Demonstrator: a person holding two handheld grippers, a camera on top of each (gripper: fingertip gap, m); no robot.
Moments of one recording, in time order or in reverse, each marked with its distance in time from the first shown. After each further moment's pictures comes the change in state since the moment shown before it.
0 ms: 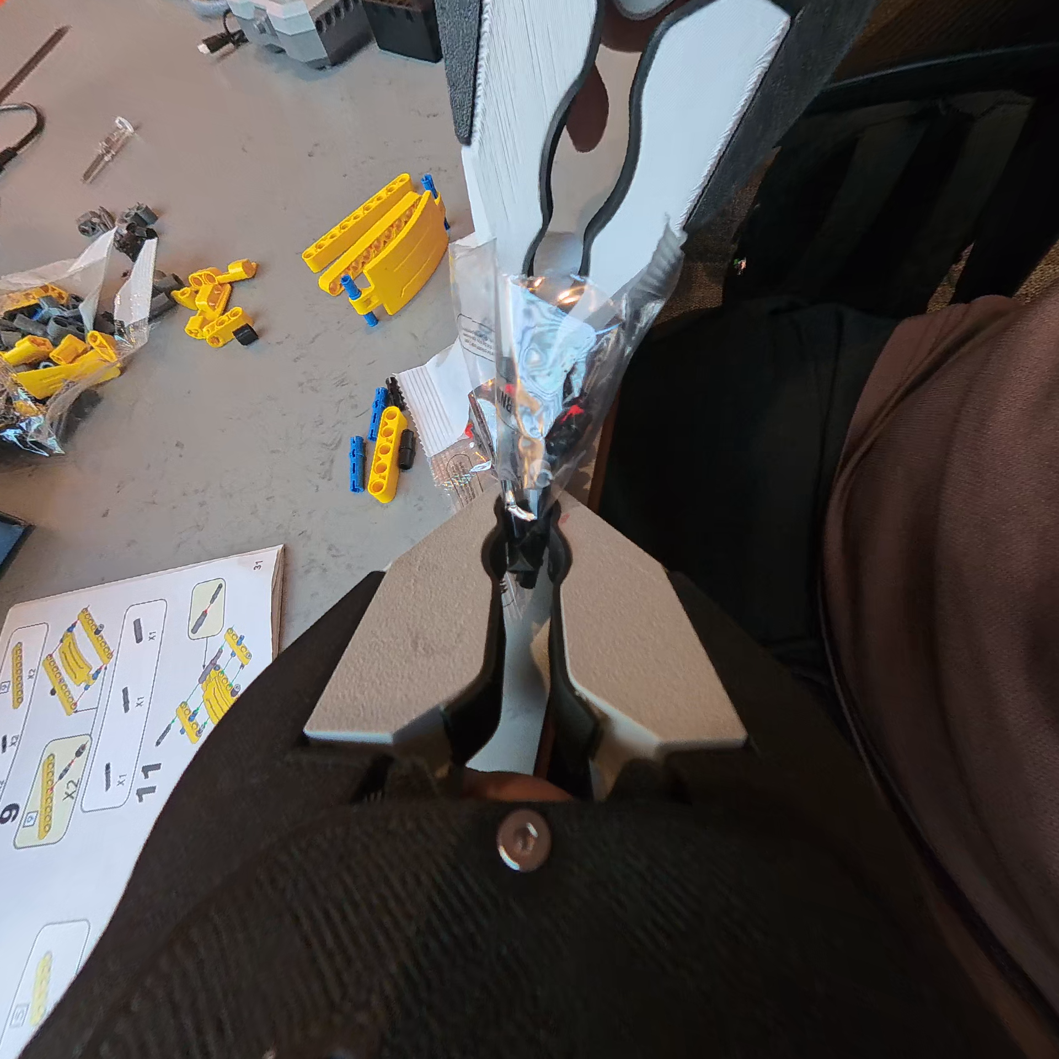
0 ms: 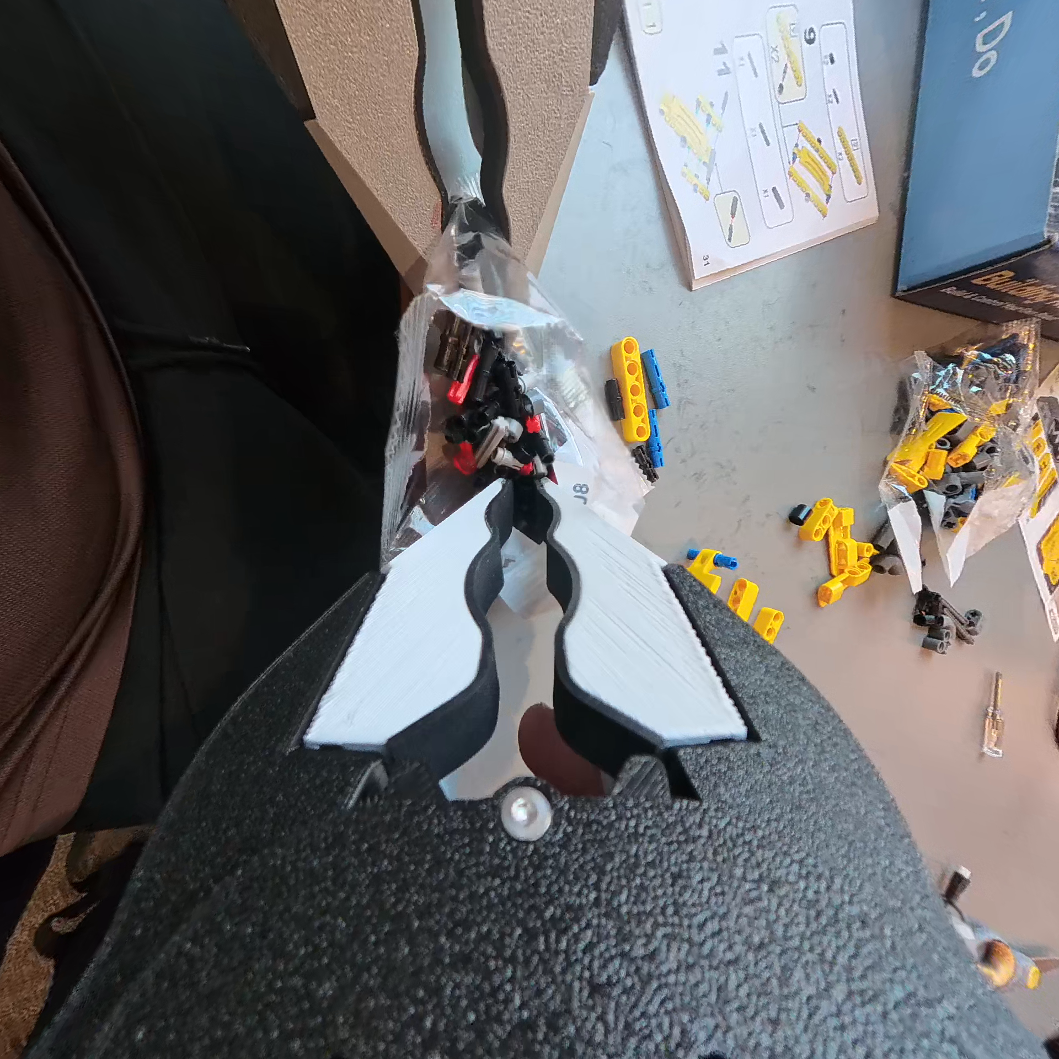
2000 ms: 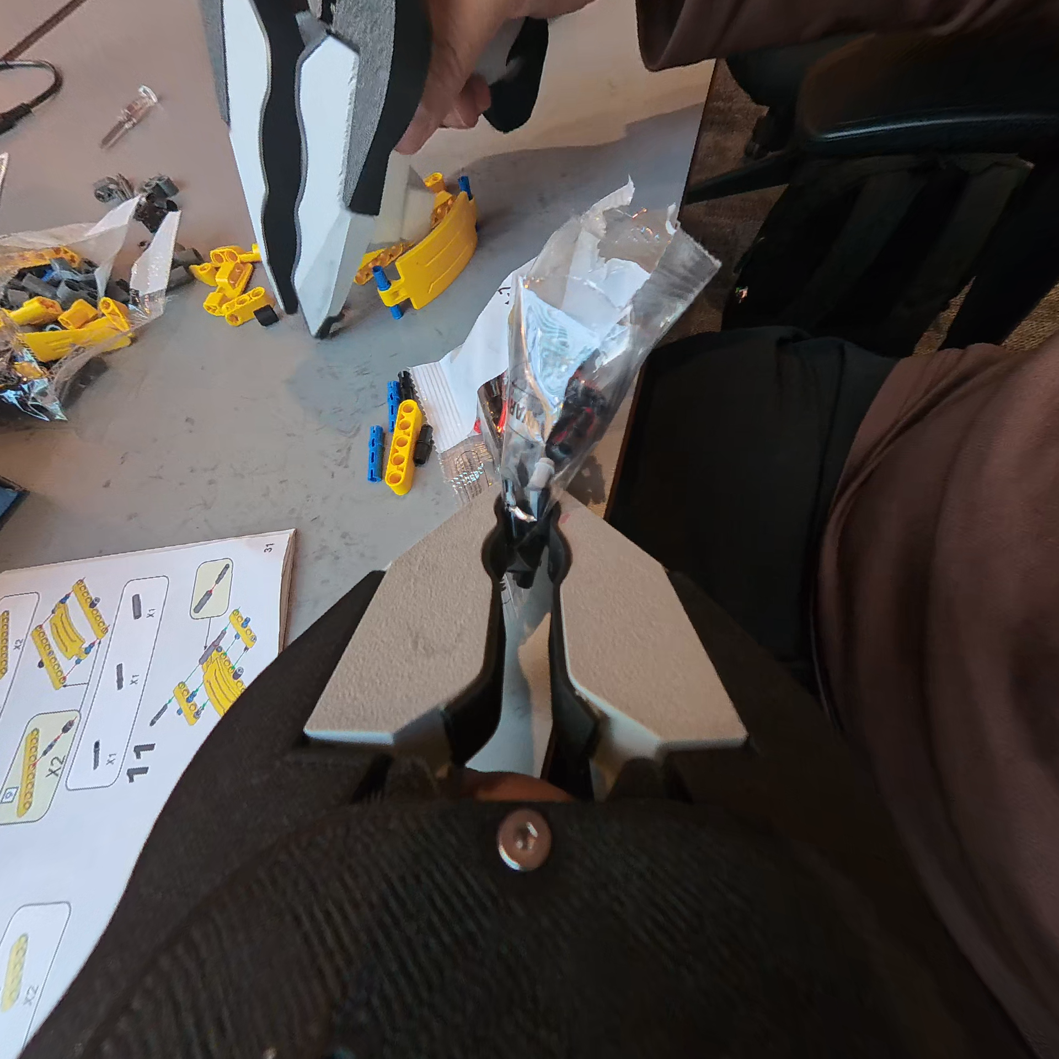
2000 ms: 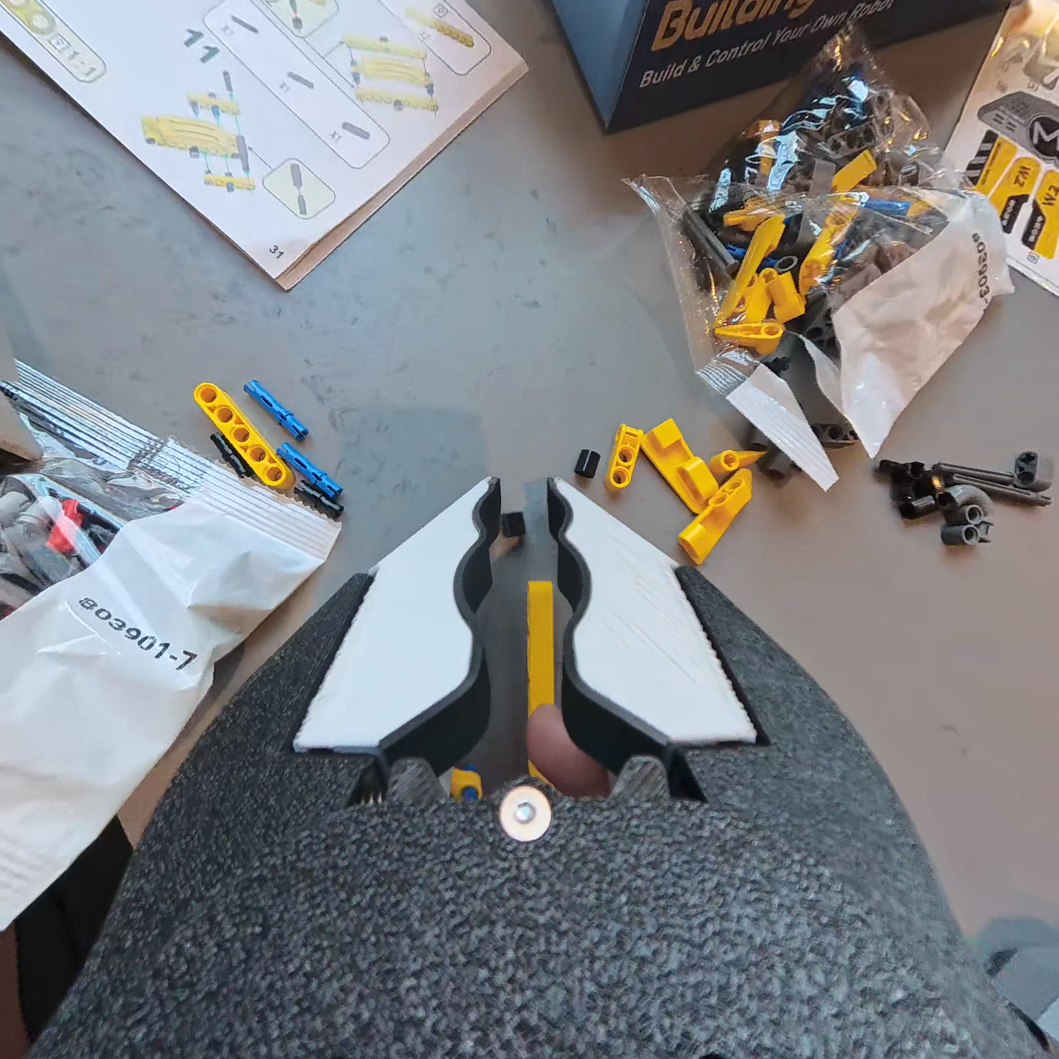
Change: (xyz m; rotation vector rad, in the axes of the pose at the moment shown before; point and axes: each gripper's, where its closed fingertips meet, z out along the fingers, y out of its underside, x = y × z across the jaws) left arm -0.008 -0.001 -0.001 0.016 -0.007 -0.082; right arm 0.115 0.038 0.043 0.067 0.001 0.493
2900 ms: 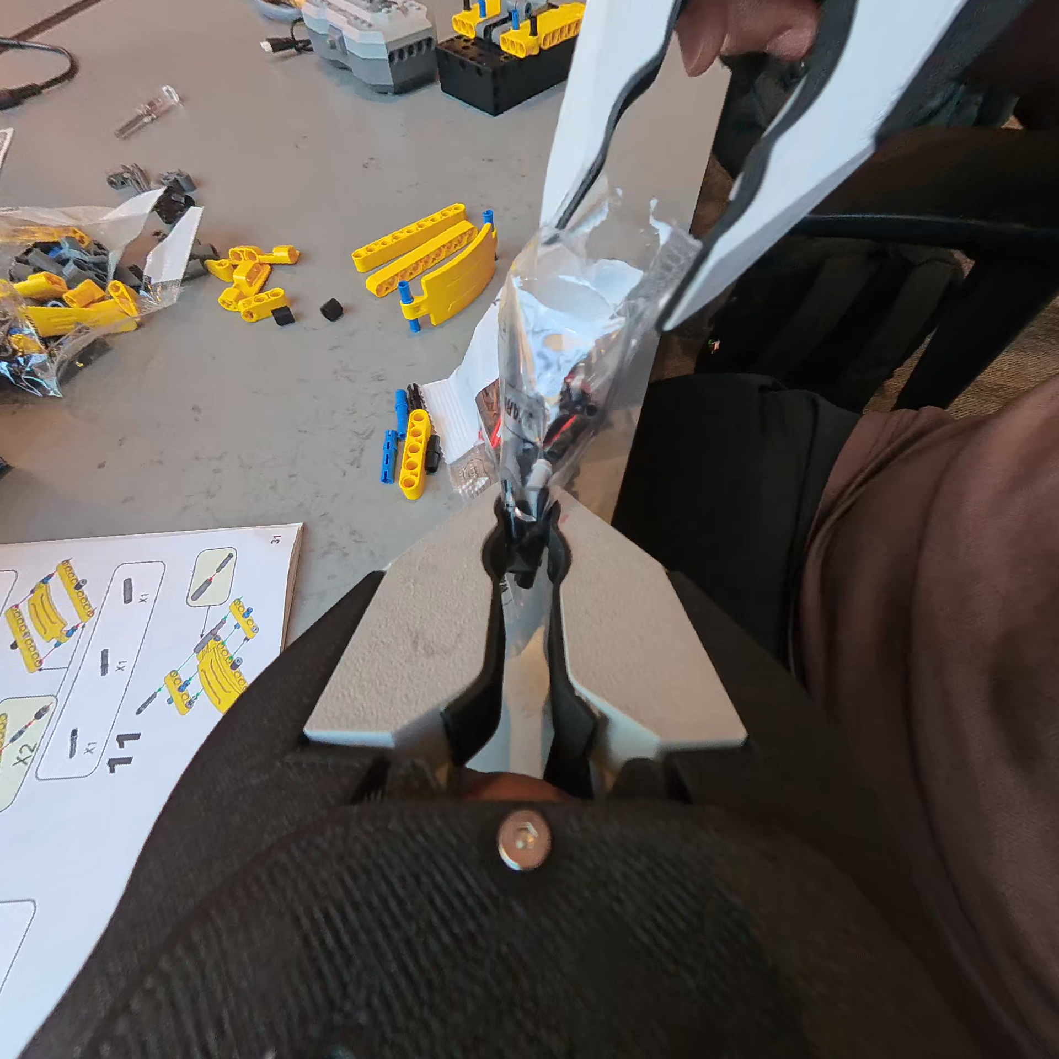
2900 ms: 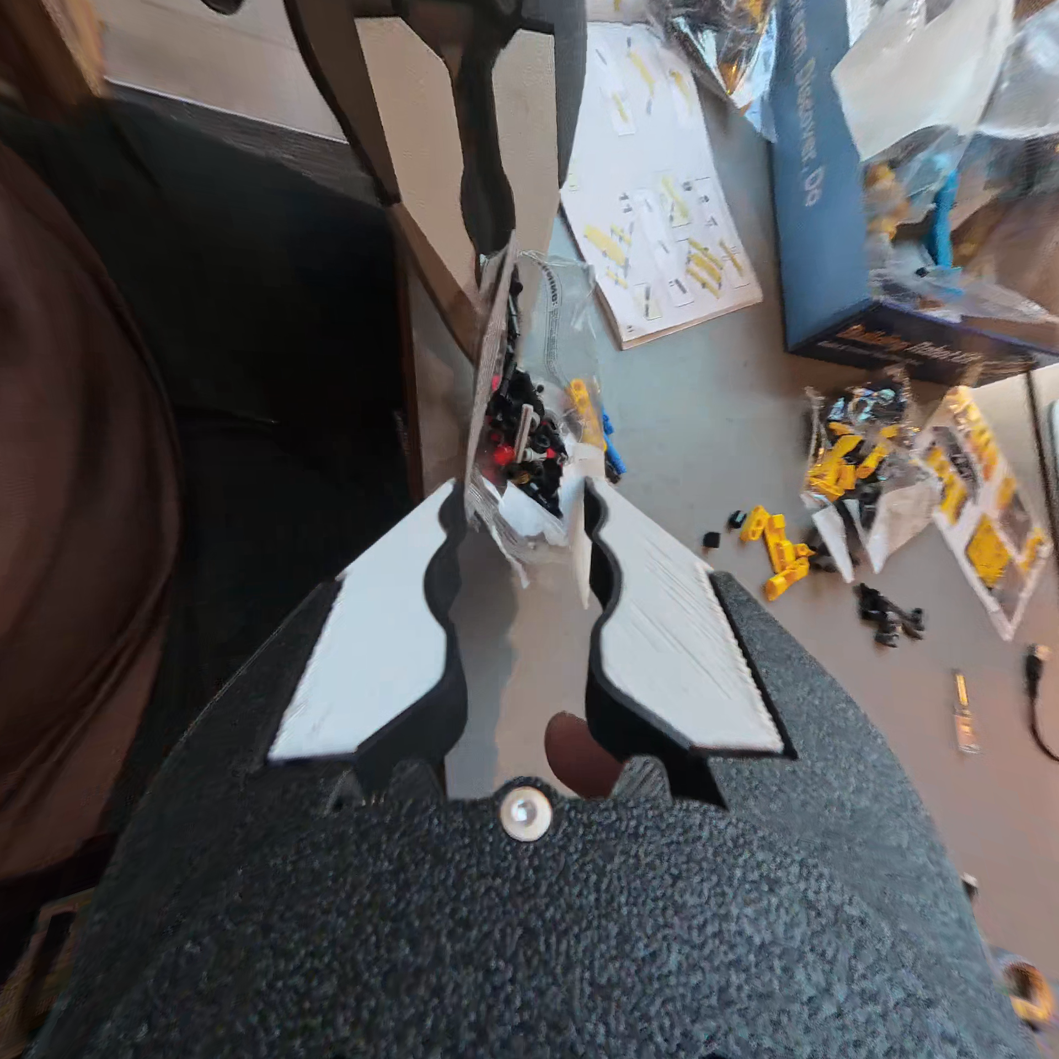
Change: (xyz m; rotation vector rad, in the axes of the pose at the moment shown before) left arm -0.006 -0.007 -0.006 0.061 0.031 -0.101; right arm -0.118 -0.001 -0.084 0.132 -0.011 -0.445
